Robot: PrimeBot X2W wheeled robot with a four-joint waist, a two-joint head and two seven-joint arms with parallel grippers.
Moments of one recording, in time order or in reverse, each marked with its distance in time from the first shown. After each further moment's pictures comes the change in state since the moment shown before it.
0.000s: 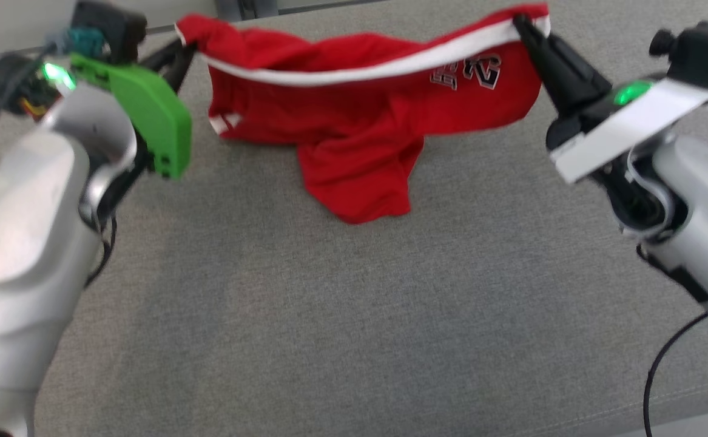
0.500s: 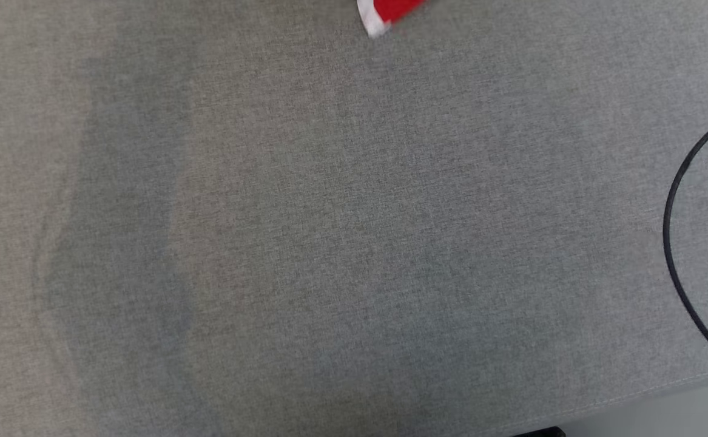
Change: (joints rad) left arm -0.712 -0.055 -0.059 0.393 -0.128 -0.007 -0.125; right arm -0.624 0.061 -0.079 0.274 0.086 0.000 -0.018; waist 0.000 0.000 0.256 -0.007
